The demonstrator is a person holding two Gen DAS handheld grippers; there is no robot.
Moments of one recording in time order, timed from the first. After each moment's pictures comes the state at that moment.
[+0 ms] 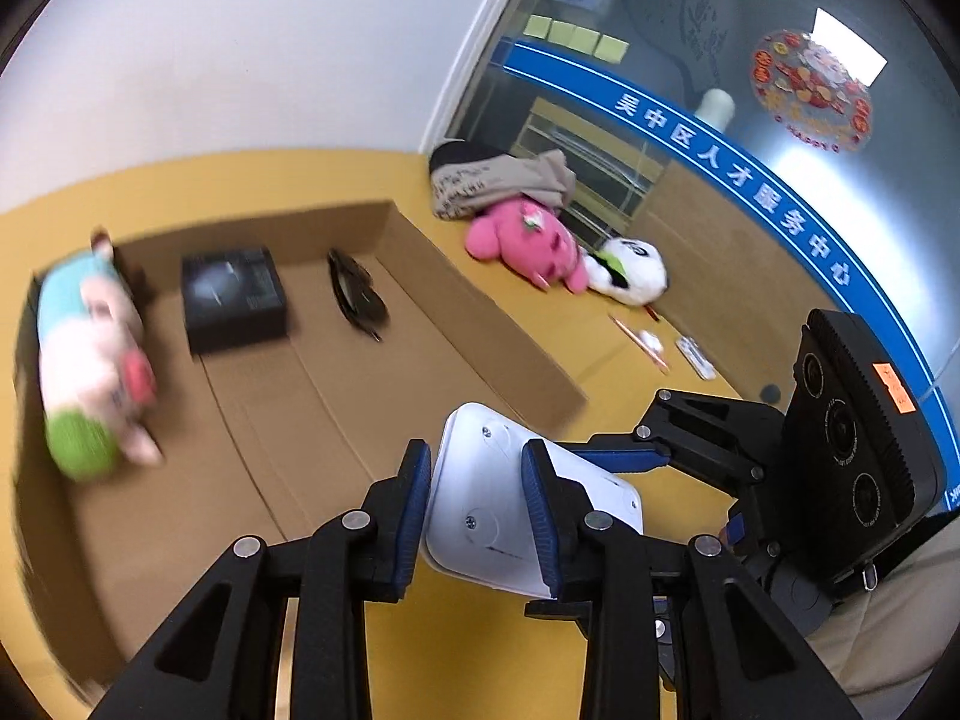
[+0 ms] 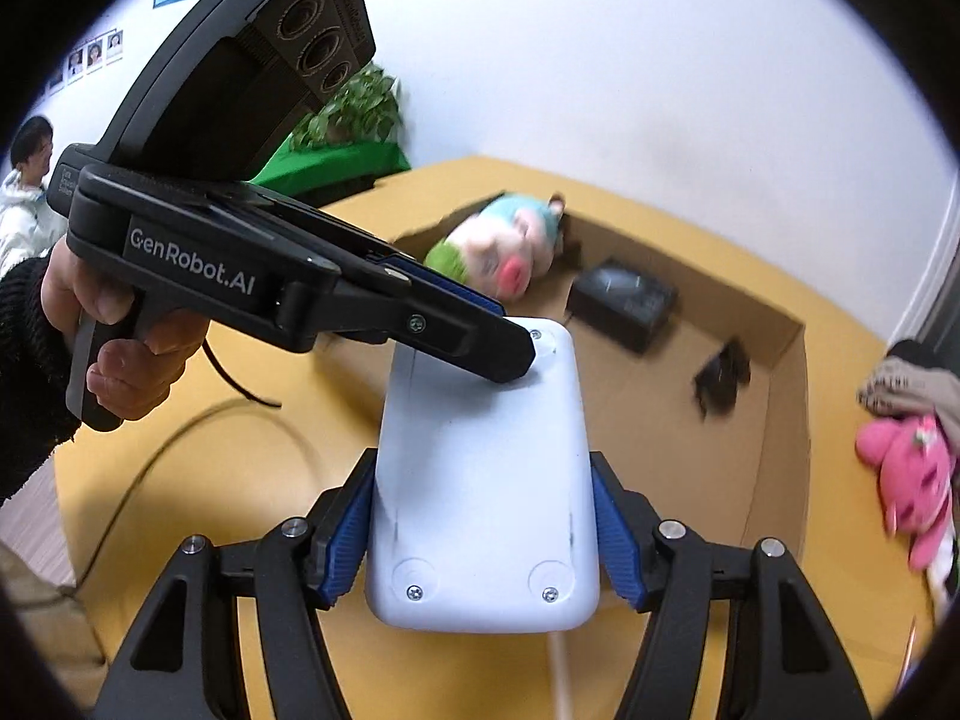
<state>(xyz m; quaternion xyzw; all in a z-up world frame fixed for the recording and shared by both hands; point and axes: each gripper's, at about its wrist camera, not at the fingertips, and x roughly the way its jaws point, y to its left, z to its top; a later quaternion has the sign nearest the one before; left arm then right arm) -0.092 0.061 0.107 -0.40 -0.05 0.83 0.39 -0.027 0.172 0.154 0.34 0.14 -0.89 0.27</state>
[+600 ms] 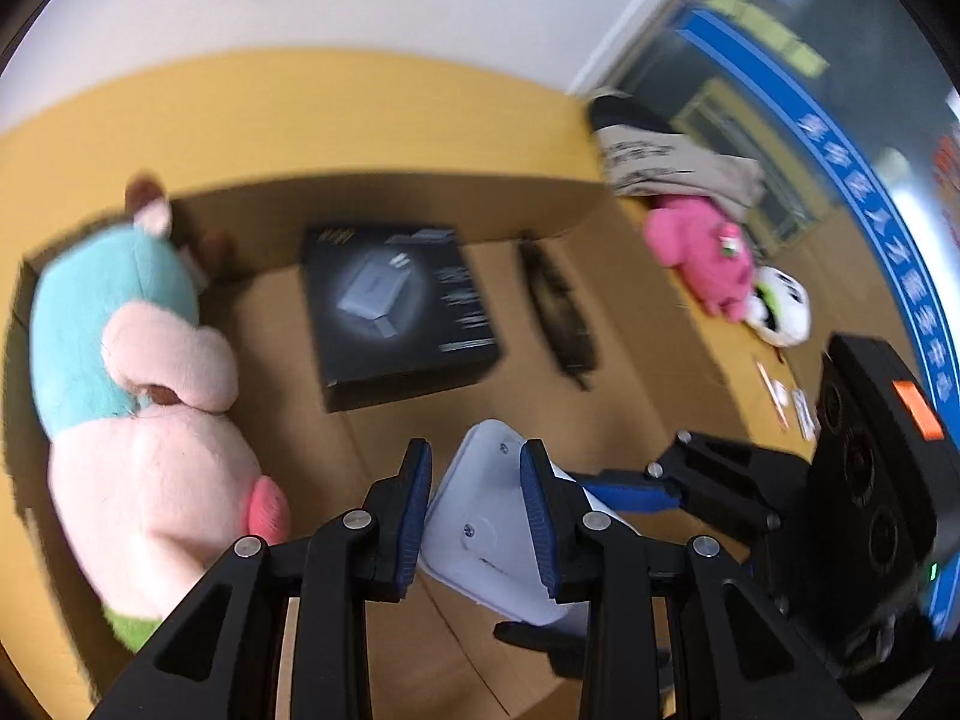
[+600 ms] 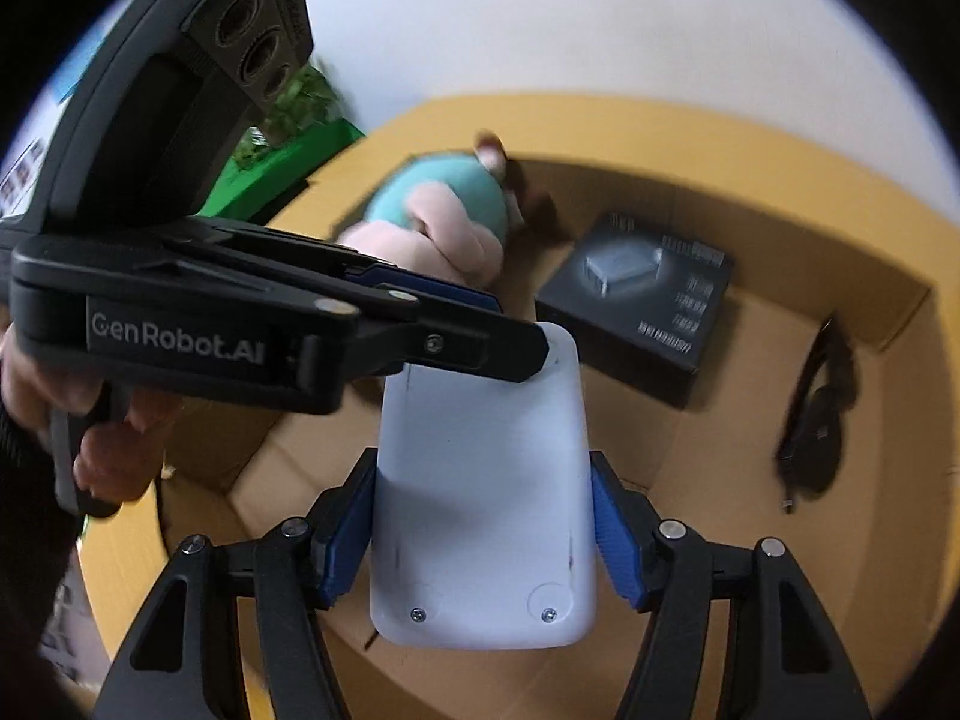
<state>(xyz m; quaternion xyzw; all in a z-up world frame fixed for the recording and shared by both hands) -0.263 0.035 0.023 -0.54 -0.09 0.79 0.28 -0.227 0.146 0.086 0.49 0.01 -0.83 0.27</state>
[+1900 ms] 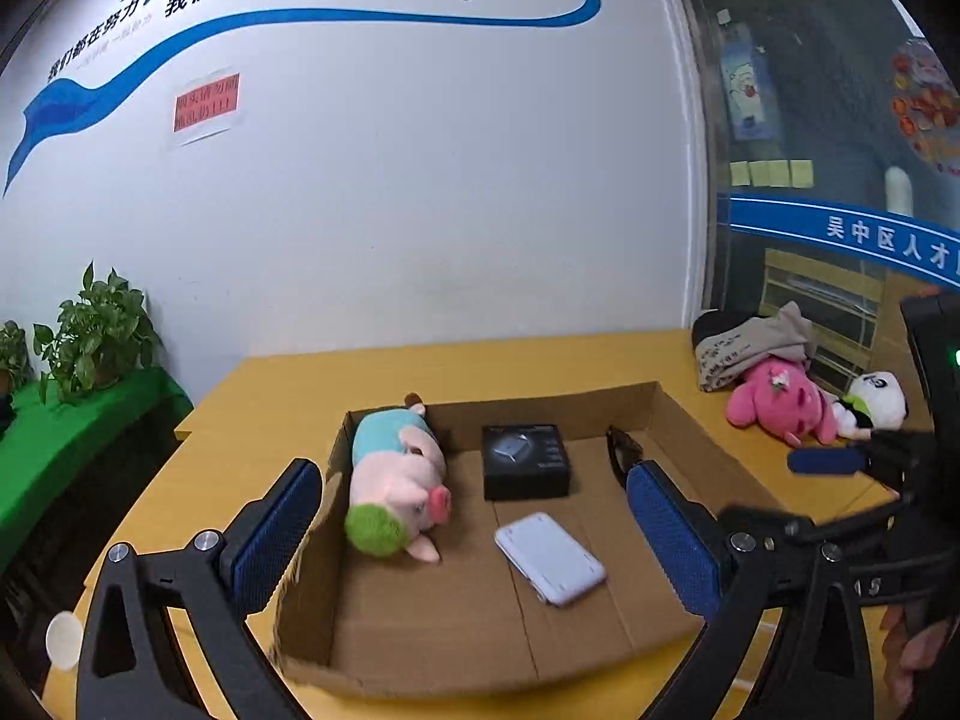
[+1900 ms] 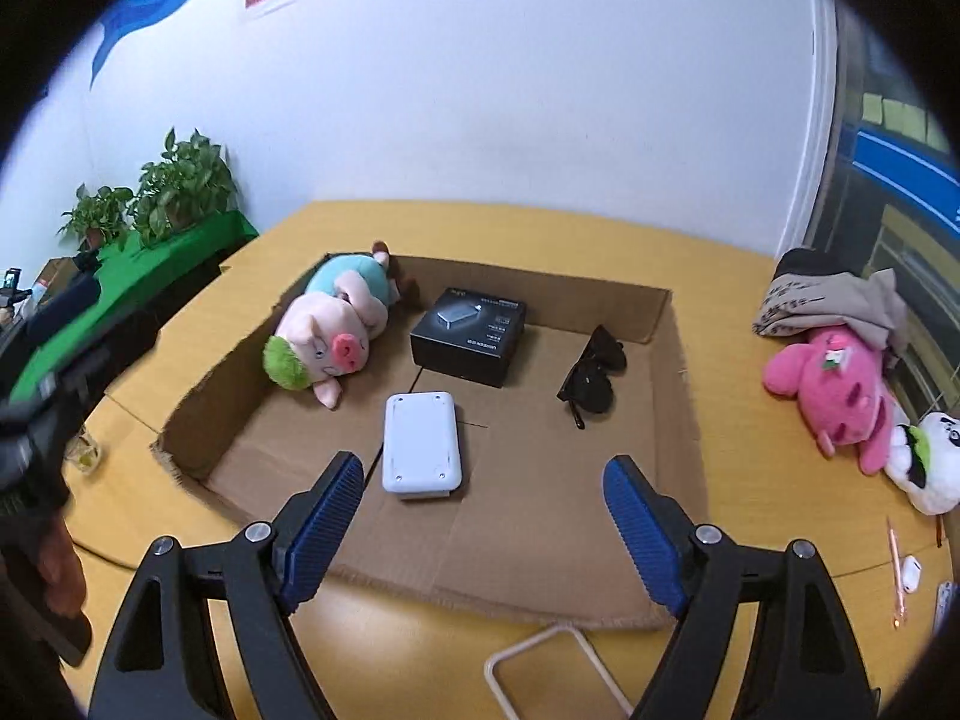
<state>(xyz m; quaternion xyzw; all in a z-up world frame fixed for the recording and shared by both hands) 0.031 0.029 0.143 -0.18 0.01 0.98 0.03 -0.045 0.210 0.181 0.35 0.04 -0.93 0.10</state>
